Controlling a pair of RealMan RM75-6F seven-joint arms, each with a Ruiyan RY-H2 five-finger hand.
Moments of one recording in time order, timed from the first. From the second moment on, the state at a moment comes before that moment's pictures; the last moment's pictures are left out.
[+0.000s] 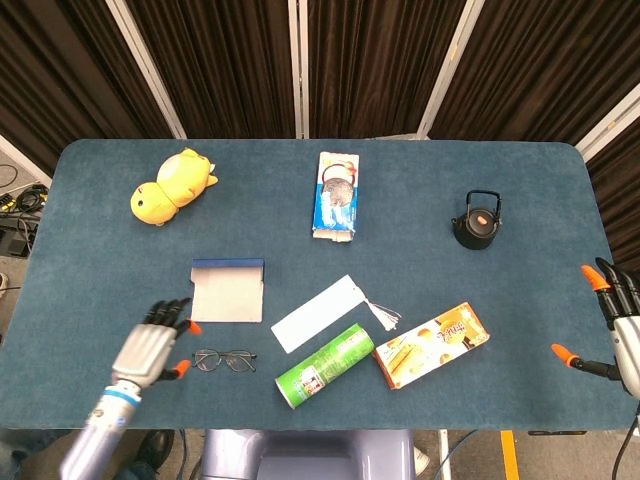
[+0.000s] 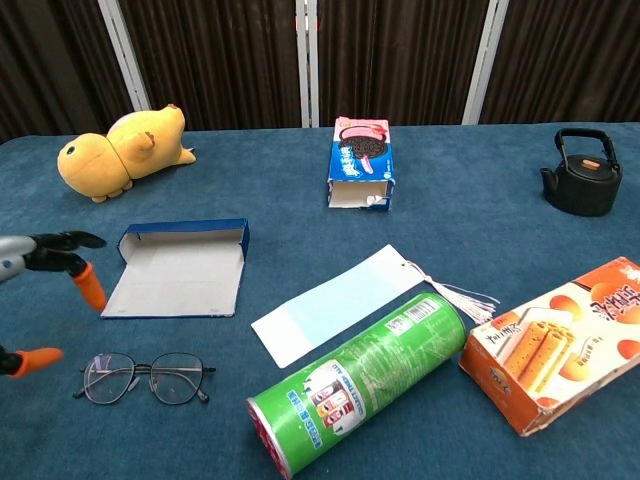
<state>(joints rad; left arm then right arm) -0.34 -1.41 0.00 -1.88 1.18 1.17 0.54 0.08 -0.89 0.10 -1.73 -1.55 1.53 0.11</state>
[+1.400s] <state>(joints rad) -0.45 -1.62 -0.02 -1.79 0.96 1.16 0.68 0.08 -0.88 0.09 -1.72 -1.54 1.52 0.14</state>
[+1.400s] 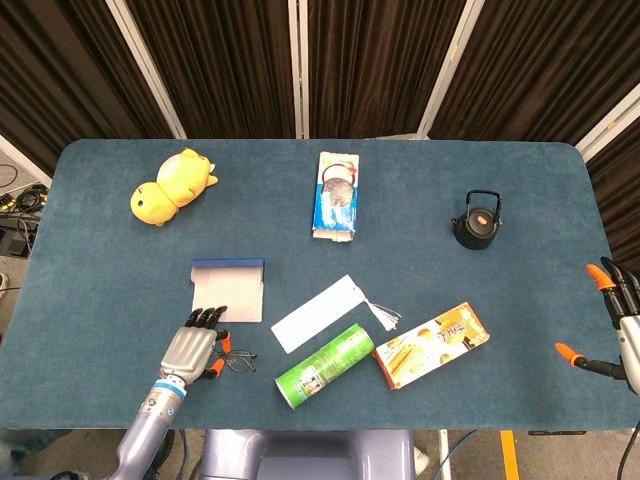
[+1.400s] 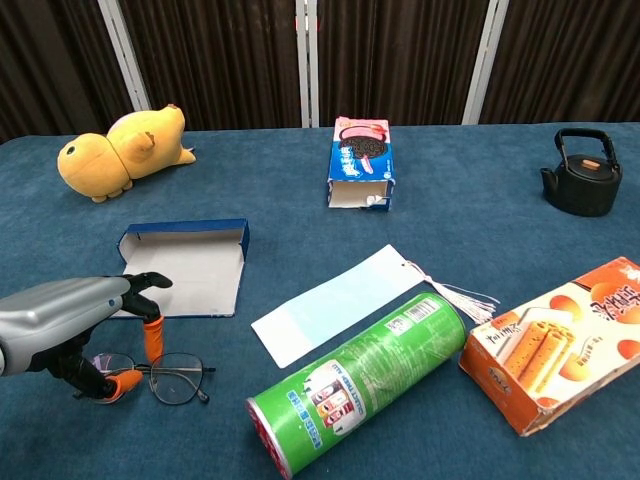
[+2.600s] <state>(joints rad) -0.48 -1.61 -0.02 -1.79 0.92 1.18 0.67 0.08 -0.88 0.09 -1.73 -1.54 1.53 0.13</state>
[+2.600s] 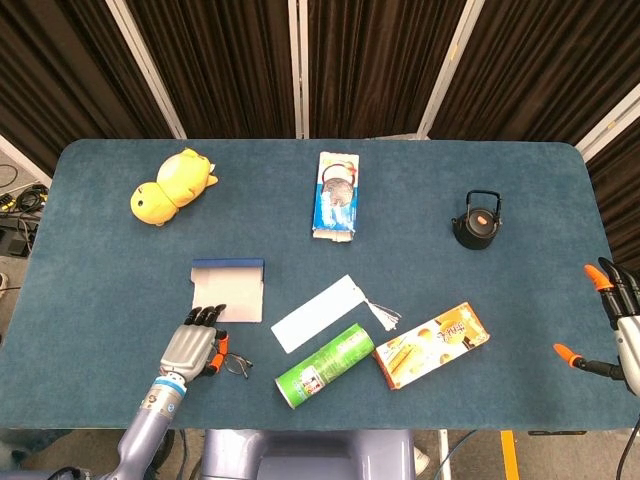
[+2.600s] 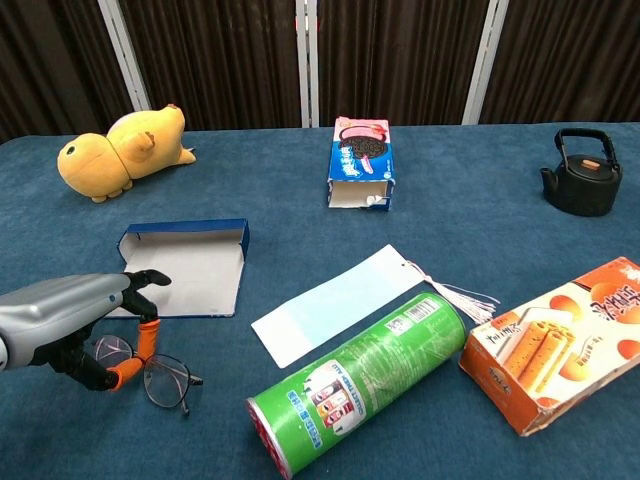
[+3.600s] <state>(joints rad) -0.65 -1.63 -0.25 -1.51 0.81 1.02 0.47 0.10 -0.90 0.10 -1.72 -1.50 1.48 0.09</state>
